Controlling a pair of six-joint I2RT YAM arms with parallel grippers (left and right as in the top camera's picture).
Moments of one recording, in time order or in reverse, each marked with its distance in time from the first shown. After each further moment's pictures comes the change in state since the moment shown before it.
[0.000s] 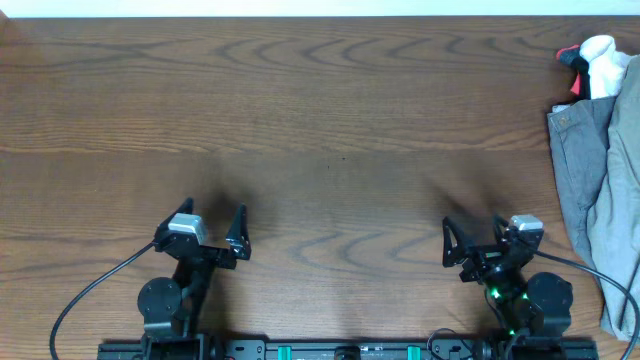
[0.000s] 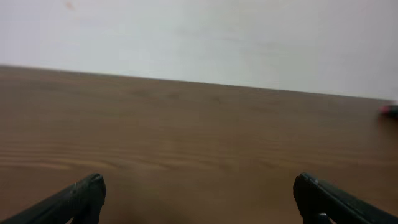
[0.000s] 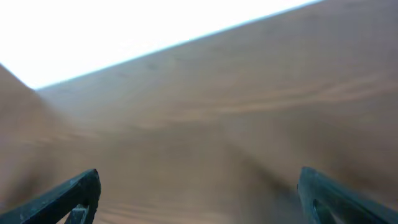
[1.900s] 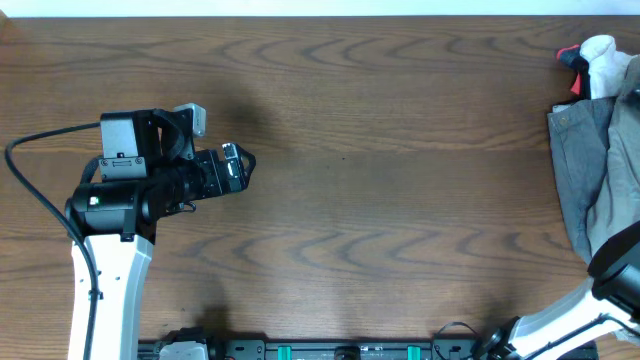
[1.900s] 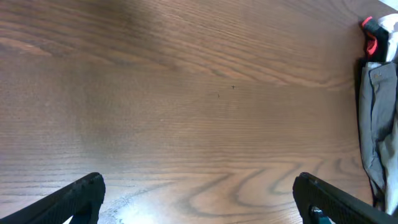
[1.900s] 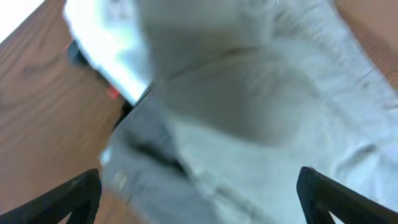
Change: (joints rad) left arm 0.000 1.138 1.136 -0.883 0.172 0.001; right arm -0.645 1.940 1.624 -0.395 0.260 -0.153
